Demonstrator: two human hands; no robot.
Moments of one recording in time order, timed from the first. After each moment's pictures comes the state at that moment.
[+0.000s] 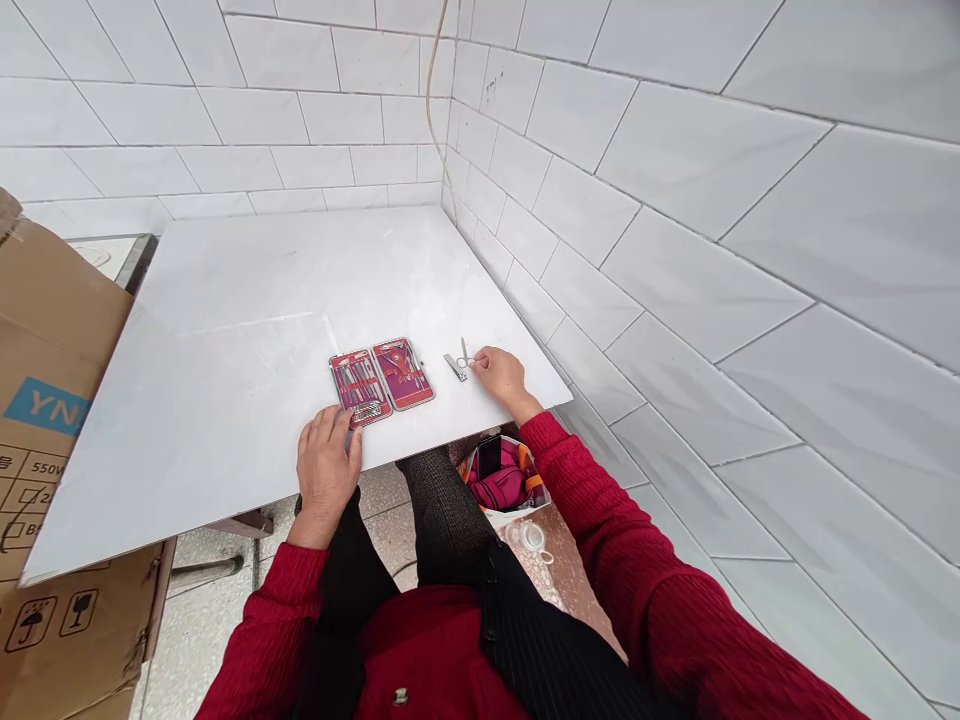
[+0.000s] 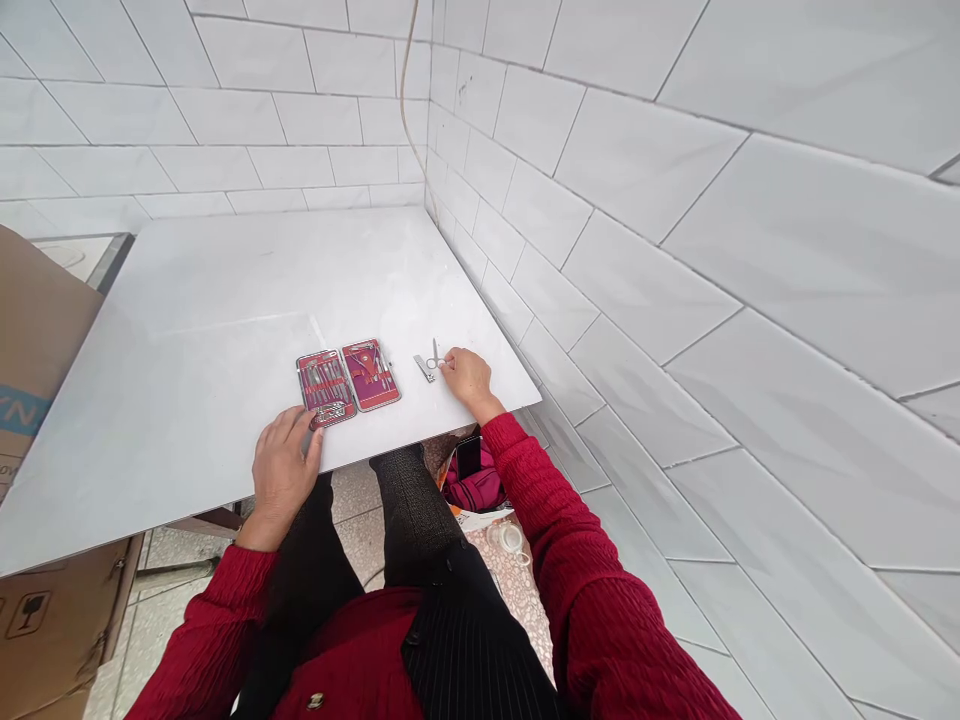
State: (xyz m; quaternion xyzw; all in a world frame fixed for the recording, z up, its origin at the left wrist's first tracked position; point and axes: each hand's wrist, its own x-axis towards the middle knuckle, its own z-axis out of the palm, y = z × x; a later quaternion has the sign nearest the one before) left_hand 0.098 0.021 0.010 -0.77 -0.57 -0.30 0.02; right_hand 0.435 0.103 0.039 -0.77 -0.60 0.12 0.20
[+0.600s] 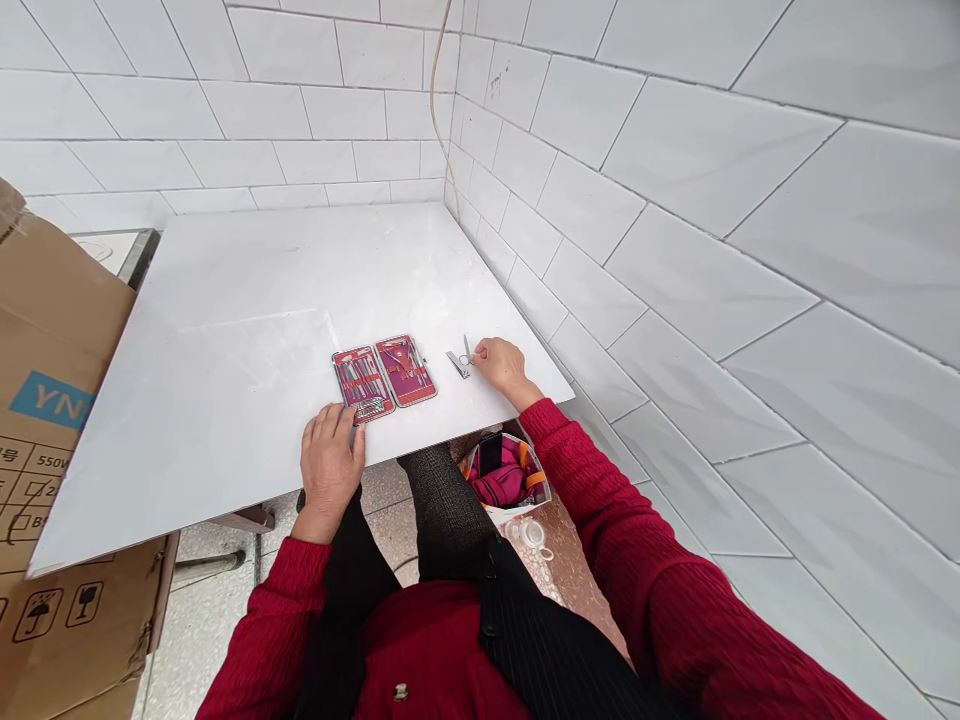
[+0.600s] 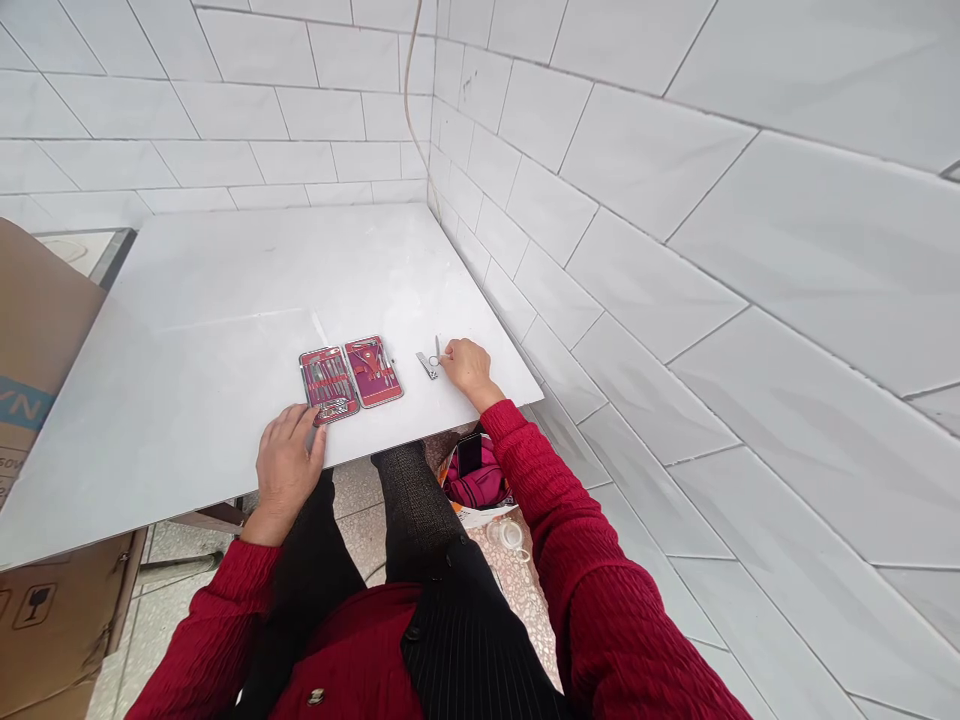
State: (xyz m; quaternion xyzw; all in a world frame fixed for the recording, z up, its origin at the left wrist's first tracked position) left_hand 0.098 0.020 0.008 -0.77 -0.57 -0.29 0.02; right_hand 0.428 0.113 0.053 -0.77 -0.62 0.09 0.15
